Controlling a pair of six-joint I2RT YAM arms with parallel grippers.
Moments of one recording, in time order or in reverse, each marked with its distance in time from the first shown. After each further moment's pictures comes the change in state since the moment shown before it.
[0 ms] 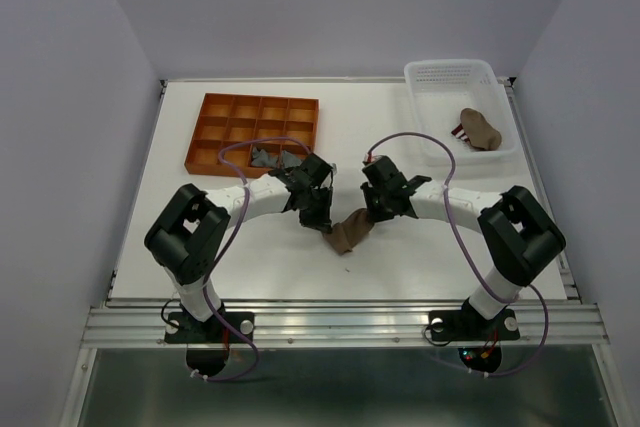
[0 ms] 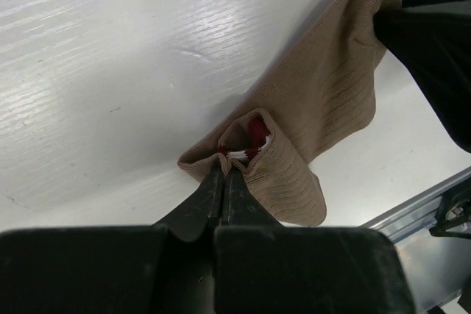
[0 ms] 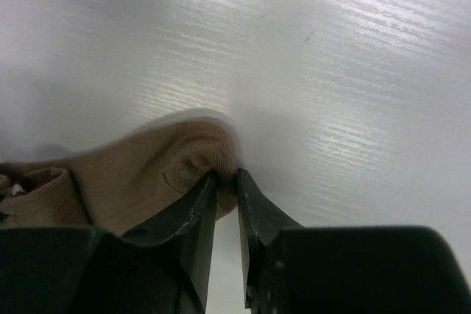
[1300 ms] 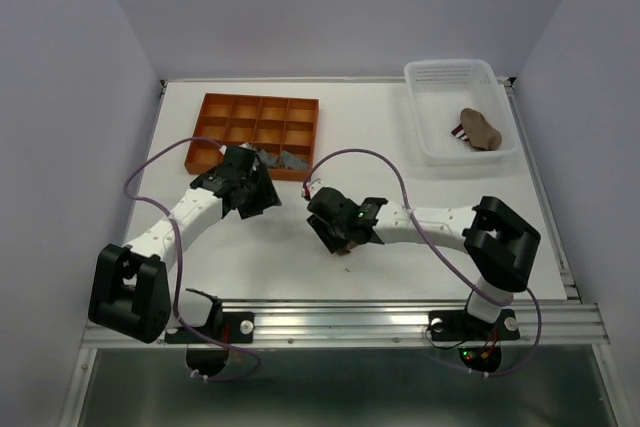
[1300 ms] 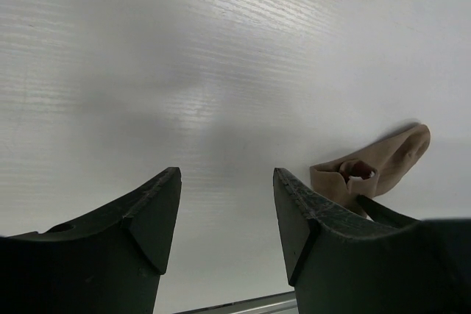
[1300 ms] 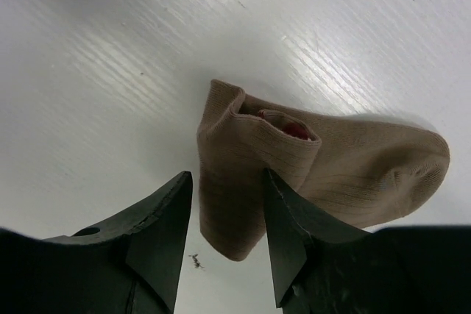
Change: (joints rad) left arm 0.376 -0.418 -0.202 -0.087 -0.159 -0.116; right arm 0.394 0.047 0.164 -0.086 0.112 -0.129
